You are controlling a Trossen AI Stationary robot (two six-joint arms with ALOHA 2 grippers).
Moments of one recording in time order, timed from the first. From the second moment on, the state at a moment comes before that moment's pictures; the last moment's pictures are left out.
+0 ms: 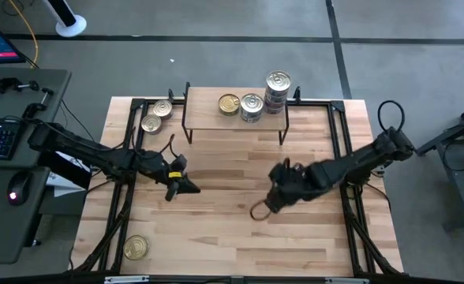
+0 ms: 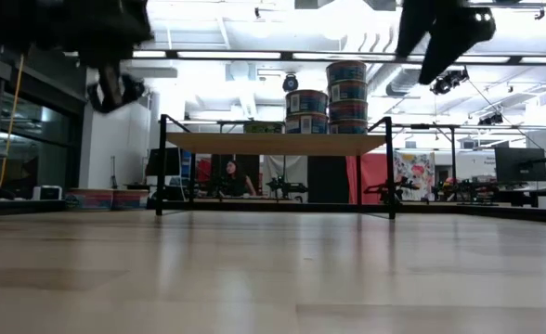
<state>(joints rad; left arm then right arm) -0.20 0.96 0.41 0.25 0.15 -0.81 0.40 1.55 1.35 -1.06 0.32 1.08</state>
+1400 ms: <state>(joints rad) -1.10 1.54 0.87 -0.73 0.10 -1.46 0.42 1.56 1.10 -0.95 0.32 1.12</state>
